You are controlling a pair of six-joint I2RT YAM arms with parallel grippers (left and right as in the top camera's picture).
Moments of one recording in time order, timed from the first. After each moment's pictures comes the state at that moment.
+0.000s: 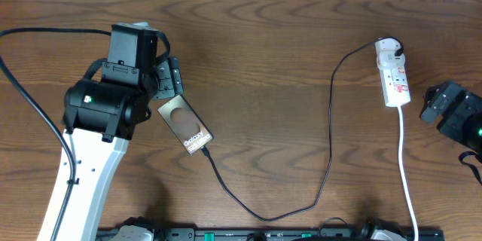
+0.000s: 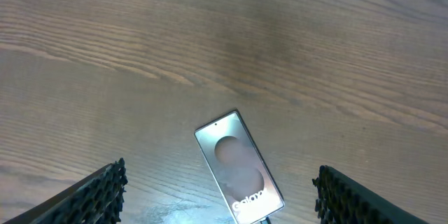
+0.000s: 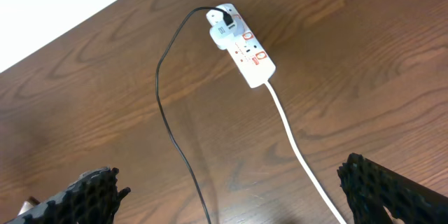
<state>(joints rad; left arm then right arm) -0.24 1.29 1.46 -1.11 -0.21 -0.34 -0.33 1.09 1.73 -1.46 -0.08 0.23</state>
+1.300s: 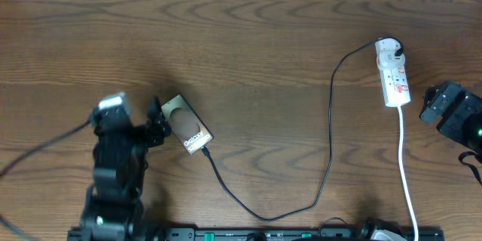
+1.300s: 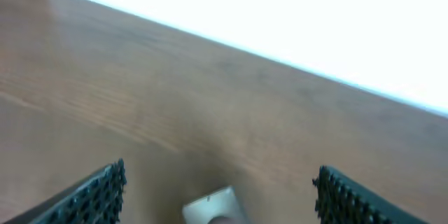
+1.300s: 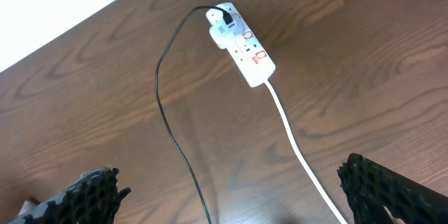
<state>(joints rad) -0.12 0.51 0.45 -0.23 -0.18 -0.33 -0.33 1.09 1.72 -1.46 -0.08 0.23</state>
